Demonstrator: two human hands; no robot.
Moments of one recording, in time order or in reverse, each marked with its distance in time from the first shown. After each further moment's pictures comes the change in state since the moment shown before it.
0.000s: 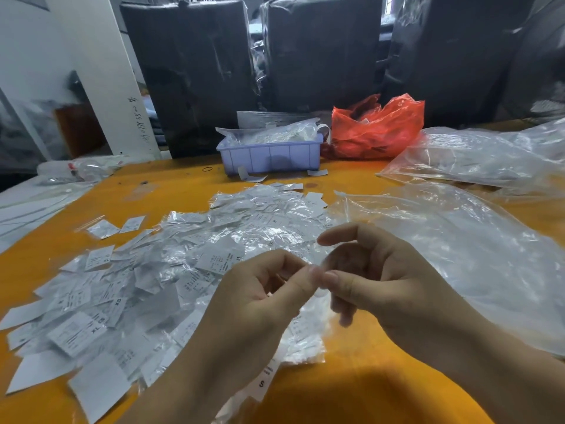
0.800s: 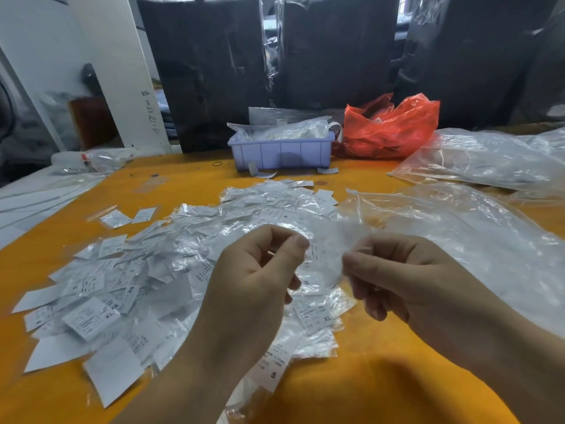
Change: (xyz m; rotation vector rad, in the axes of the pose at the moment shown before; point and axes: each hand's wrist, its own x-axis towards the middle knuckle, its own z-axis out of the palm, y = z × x) left_hand 0.002 0.001 -0.002 -0.126 0.256 -0.035; right_hand 0.000 -0.010 -0.007 0.030 -0.054 0.185
